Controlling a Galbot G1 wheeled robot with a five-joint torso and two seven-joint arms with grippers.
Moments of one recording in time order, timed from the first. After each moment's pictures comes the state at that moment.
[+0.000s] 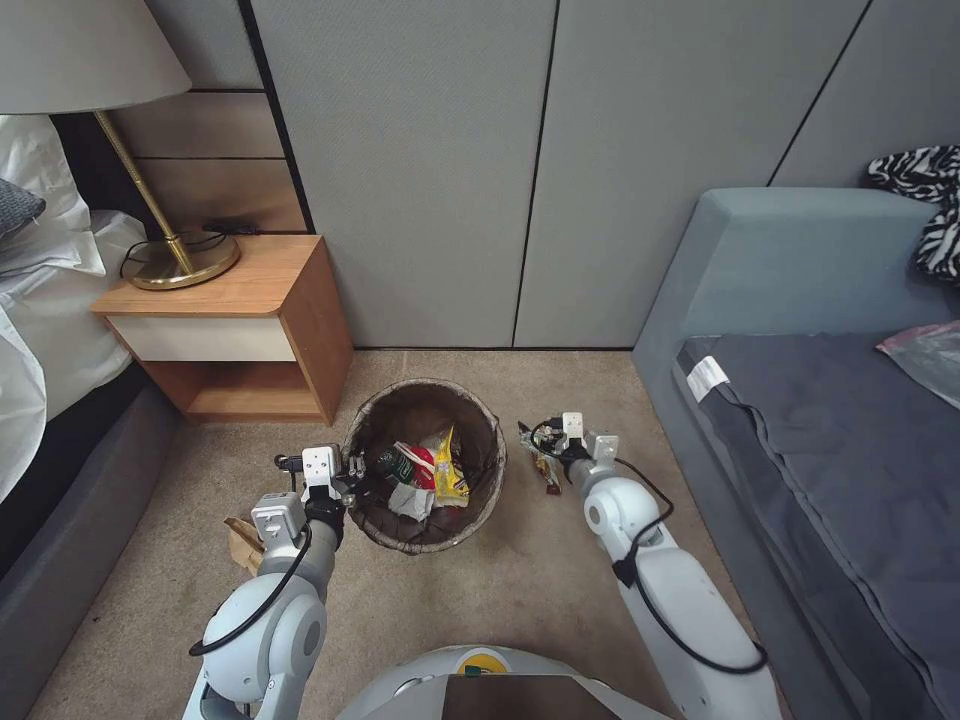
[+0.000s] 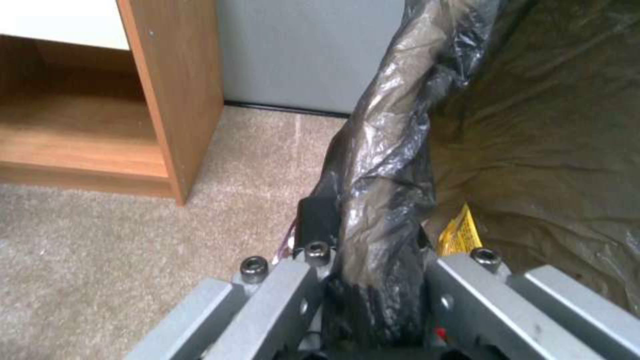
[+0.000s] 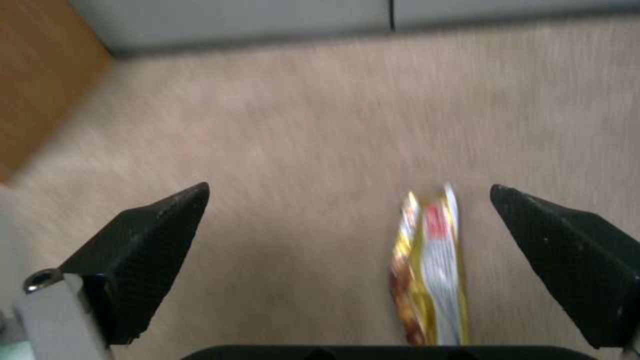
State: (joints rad) left arm 1.64 -1.47 -0.50 -2.35 -0.29 0.52 -0.16; right arm -1.12 1.30 0.30 1.66 0.47 -0.41 0.10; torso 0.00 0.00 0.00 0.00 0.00
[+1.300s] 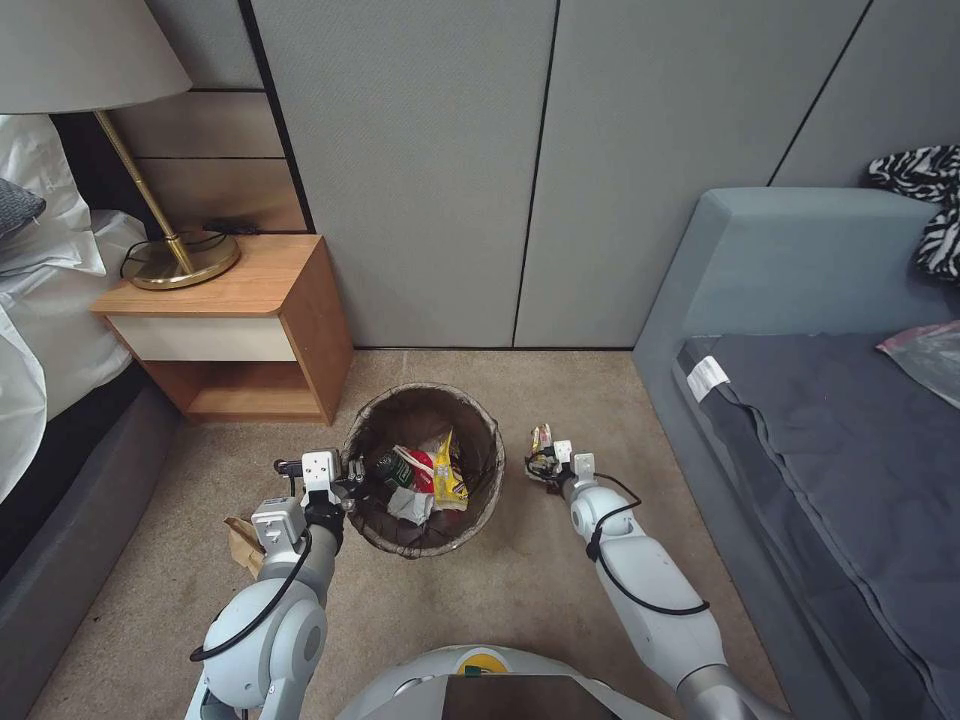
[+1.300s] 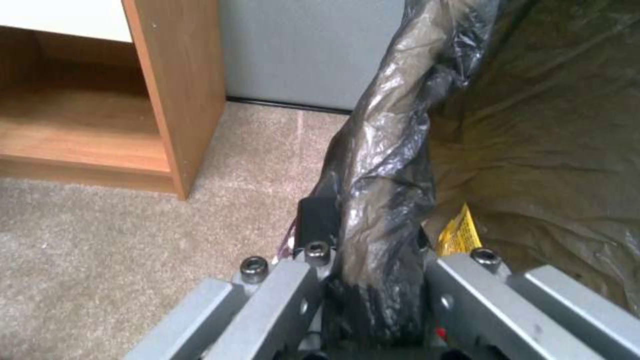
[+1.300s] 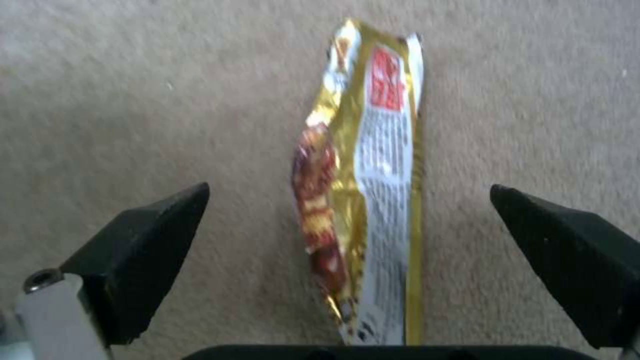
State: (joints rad) left arm 1.65 -1.48 -0.50 -2.34 -0.28 0.51 -0.15; right arm -0.95 1.37 0.28 1.13 0.27 -0.29 0.01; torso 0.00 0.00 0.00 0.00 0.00
